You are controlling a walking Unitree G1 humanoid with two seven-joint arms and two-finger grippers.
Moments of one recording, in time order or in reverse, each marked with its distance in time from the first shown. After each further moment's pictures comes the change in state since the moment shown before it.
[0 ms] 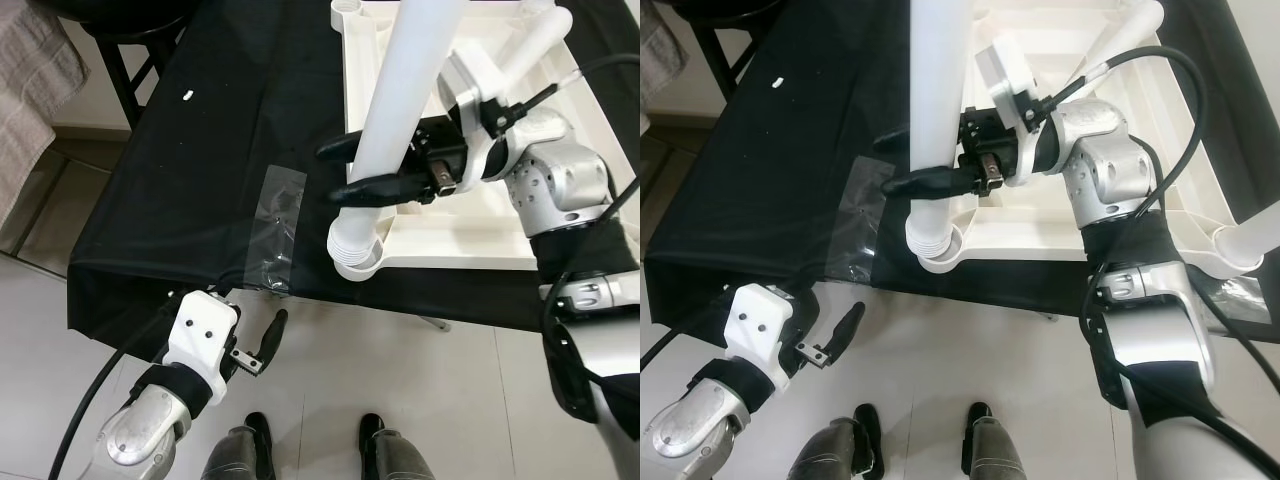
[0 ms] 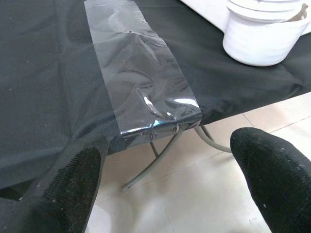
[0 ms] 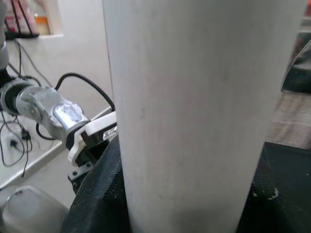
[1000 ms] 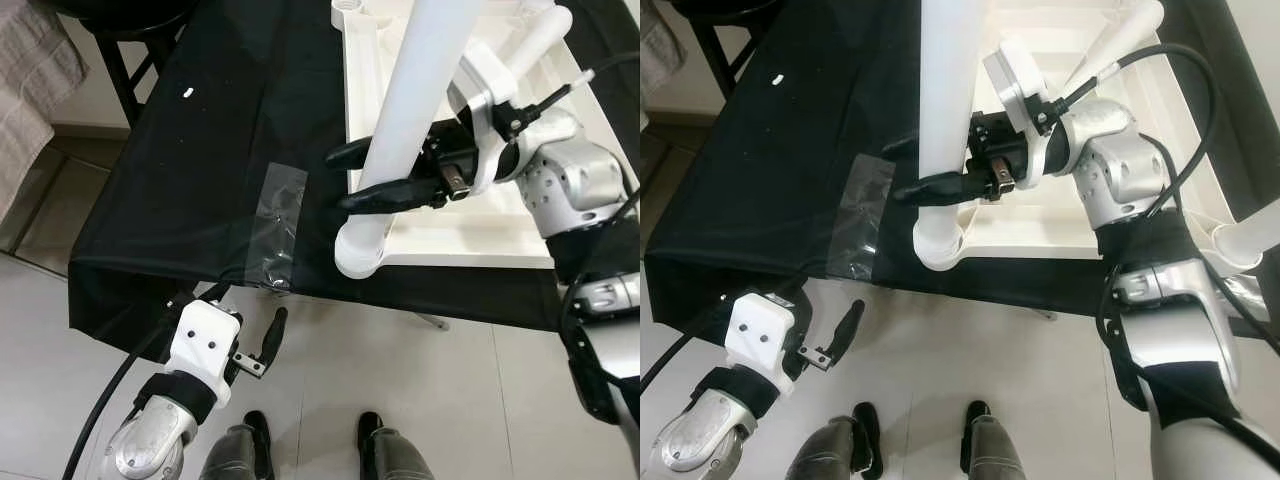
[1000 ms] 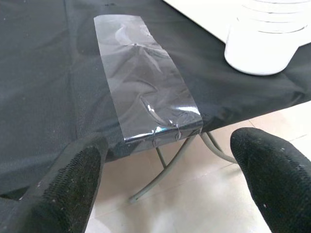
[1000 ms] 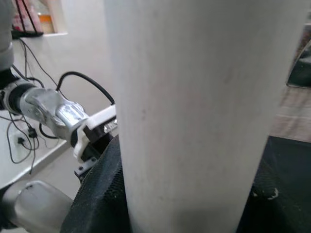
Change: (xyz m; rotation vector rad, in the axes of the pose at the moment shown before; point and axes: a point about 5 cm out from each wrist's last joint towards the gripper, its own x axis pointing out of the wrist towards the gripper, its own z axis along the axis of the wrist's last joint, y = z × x) left arm -0.001 -0.005 -0.001 0.025 -0.060 0.046; right arm -0.011 -0.001 -0.002 0.015 0.017 -0.015
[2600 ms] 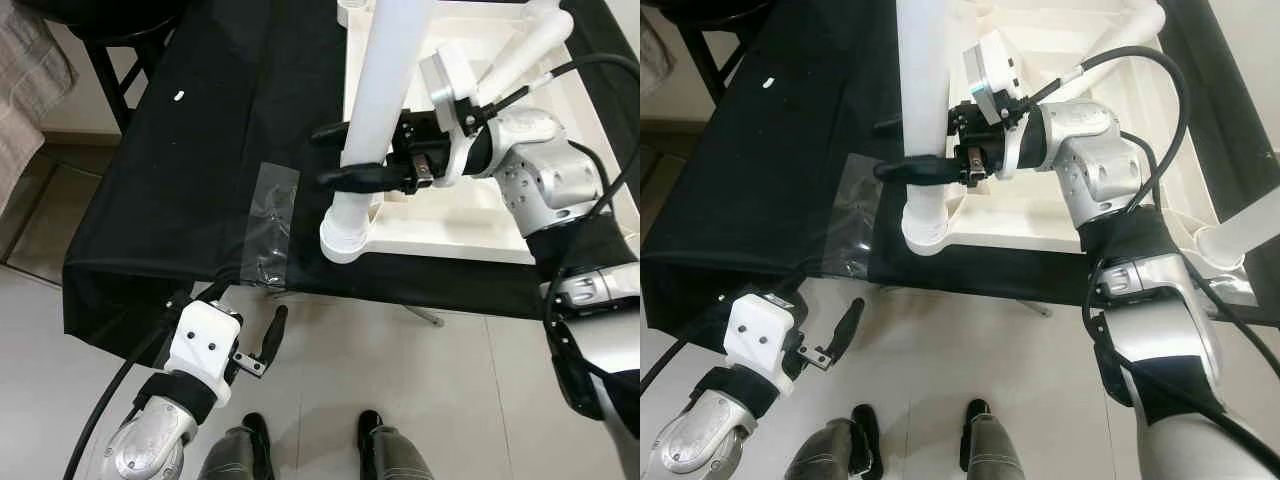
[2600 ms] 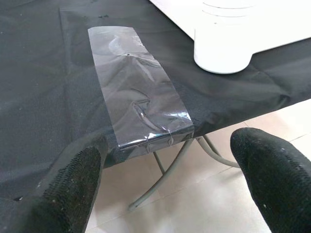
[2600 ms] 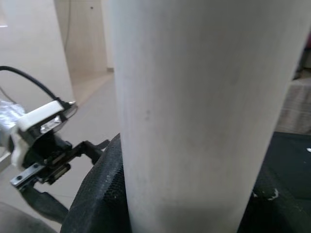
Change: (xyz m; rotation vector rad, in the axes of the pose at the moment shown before) left arm 0.000 -0.001 0.001 0.006 -0.019 0.005; right arm 0.008 -0.015 -0.010 -0.015 0.011 -0.191
